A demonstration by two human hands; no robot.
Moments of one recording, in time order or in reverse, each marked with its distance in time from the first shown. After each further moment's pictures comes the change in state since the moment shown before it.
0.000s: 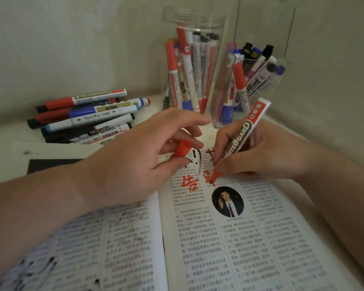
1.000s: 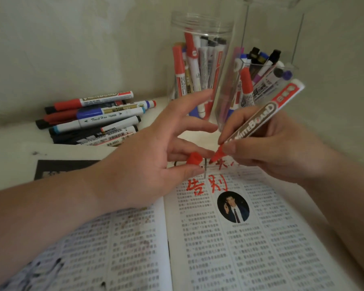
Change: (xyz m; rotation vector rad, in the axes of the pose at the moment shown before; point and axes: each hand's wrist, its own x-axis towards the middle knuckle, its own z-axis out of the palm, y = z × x) left_hand 0.004 0.008 0.005 -0.266 0.038 -0.093; right_hand 0.005 0.000 0.001 0.275 0.097 -0.240
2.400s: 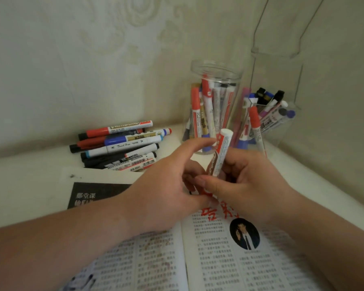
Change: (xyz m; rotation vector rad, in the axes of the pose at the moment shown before) left_hand -0.006 0.008 -0.004 0.195 0.101 -0.121; right_hand 0.005 -0.006 0.053 -0.395 0.180 -0.034
